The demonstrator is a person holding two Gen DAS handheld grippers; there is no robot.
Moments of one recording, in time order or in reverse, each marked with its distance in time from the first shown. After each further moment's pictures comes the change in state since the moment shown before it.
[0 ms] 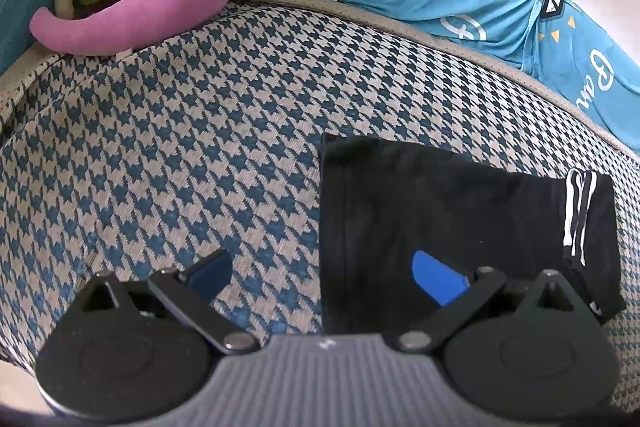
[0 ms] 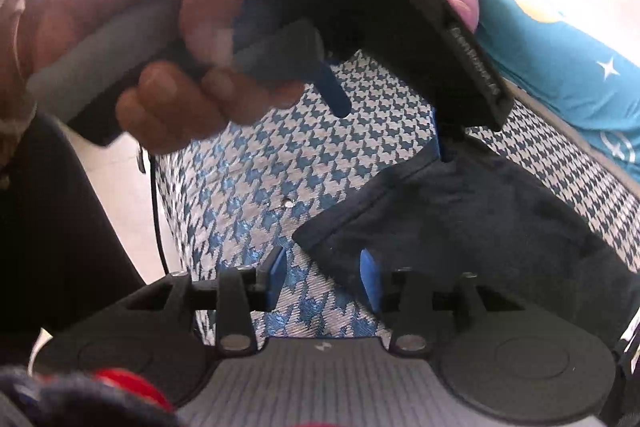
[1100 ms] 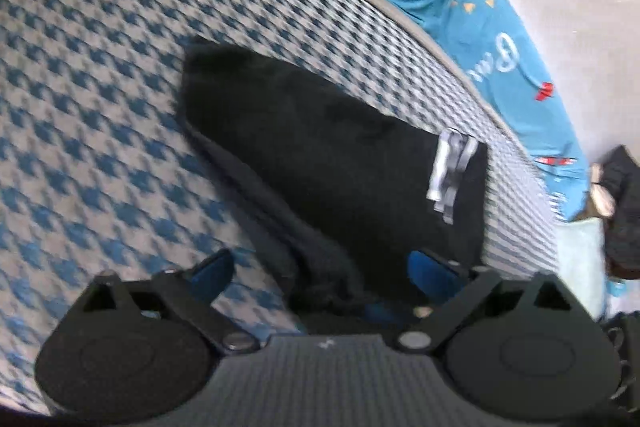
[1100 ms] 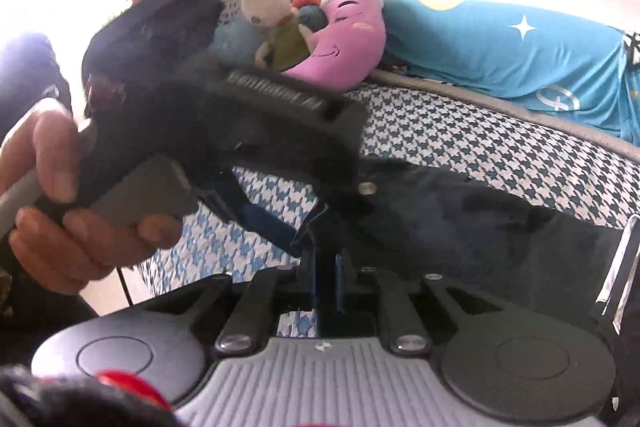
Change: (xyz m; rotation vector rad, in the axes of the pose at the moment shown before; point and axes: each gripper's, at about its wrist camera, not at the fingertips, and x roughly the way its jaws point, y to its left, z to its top) left arm 0.025 -0.015 -0.012 -0.134 0.231 -0.479; right arm -0.011 -0.057 0.002 0.318 -0.128 -0.020
